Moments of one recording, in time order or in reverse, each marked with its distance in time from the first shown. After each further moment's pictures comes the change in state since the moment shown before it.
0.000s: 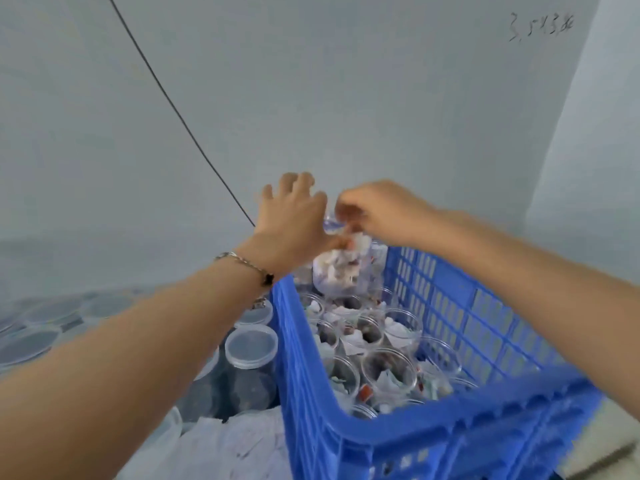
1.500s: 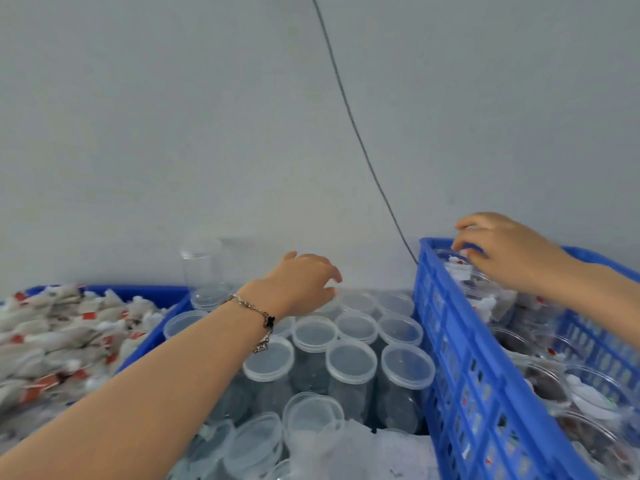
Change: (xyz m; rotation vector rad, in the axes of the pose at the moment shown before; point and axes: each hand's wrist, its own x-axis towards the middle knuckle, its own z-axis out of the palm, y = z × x) left_hand -0.117 -0.187 -0.005 -0.011 -0.396 -0.135; right_hand 0.060 -0.034 0.064 0.067 0.113 -0.119
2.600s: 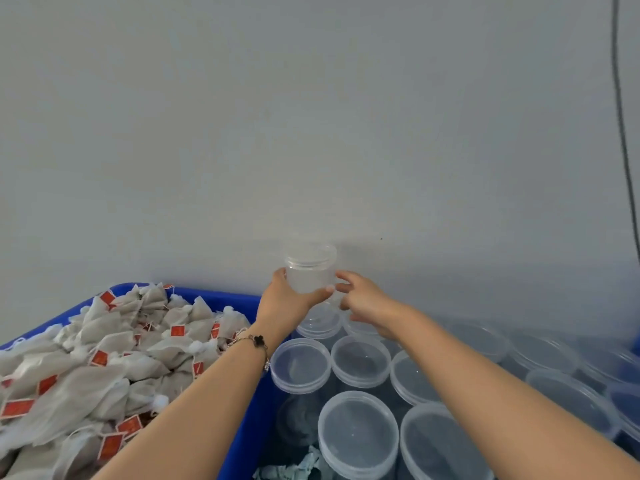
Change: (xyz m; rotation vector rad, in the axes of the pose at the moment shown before) left_hand -0.007 -0.274 0.122 -0.880 0.461 -0.808; right_hand 0.225 -0.327 0.232 1.142 -0.487 0.281
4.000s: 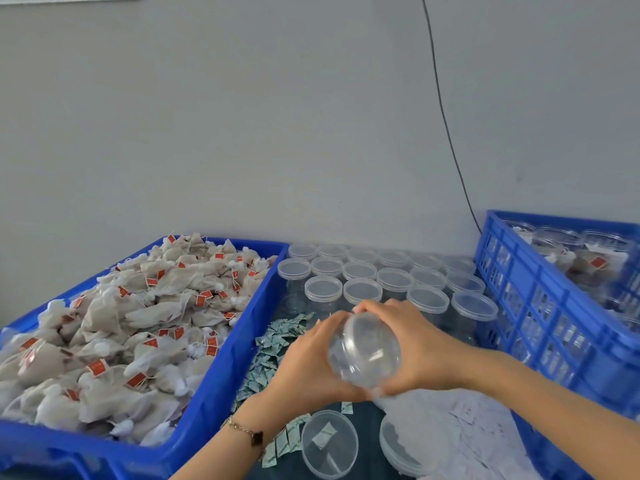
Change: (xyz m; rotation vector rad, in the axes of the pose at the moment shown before) left_hand -0.381 0.028 -0.078 0.156 -0.360 0.545; right_hand -0.408 -0.007 -0.007 -0.660 -0.095 -0.356
